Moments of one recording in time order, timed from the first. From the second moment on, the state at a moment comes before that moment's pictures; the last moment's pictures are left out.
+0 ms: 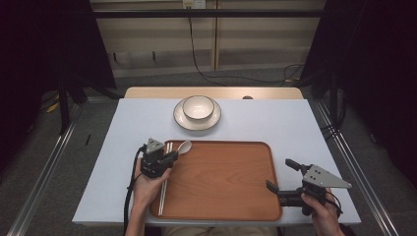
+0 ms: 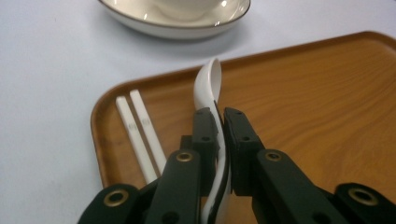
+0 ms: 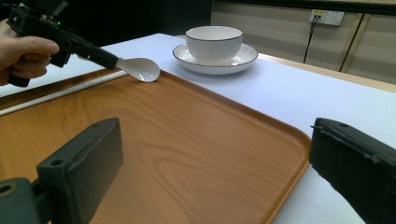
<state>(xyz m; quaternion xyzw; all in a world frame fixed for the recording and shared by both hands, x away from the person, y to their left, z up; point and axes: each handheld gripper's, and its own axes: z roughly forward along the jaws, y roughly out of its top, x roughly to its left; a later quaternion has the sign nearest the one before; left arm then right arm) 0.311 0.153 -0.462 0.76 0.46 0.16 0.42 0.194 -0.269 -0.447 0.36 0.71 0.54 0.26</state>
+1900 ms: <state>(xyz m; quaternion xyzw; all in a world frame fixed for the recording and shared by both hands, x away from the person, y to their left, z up) 0.315 0.140 -0.468 0.77 0.46 0.15 0.41 0.193 -0.268 -0.446 0.37 0.71 0.54 0.26</state>
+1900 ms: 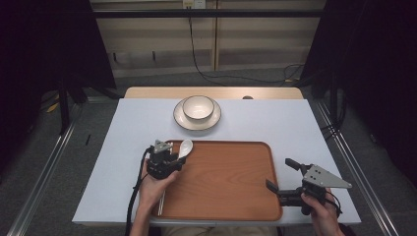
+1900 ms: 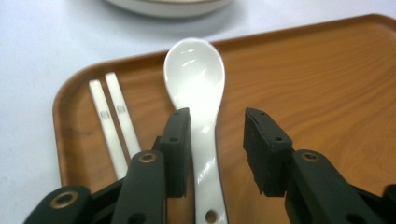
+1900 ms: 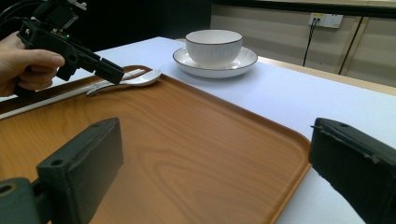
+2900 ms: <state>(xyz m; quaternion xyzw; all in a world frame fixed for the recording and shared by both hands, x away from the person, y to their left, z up) 0.354 0.156 -0.443 0.72 0.44 0.21 0.50 0.194 -0.269 -0.446 0.37 0.70 0.55 0.27</state>
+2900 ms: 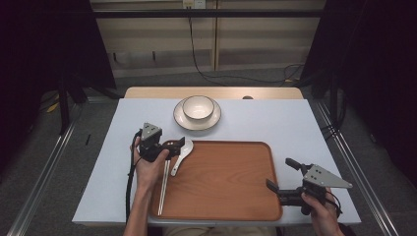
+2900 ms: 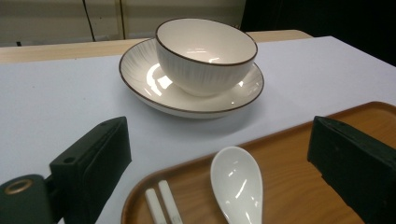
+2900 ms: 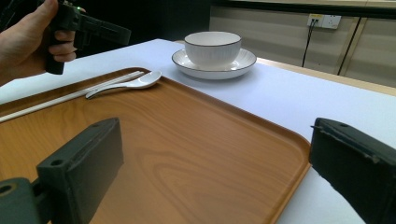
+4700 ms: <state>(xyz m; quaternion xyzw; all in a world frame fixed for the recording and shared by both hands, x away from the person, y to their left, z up) 0.474 0.118 -0.424 0.77 0.44 0.20 0.42 0.198 -0.265 -0.448 0.37 0.71 0.55 0.25</state>
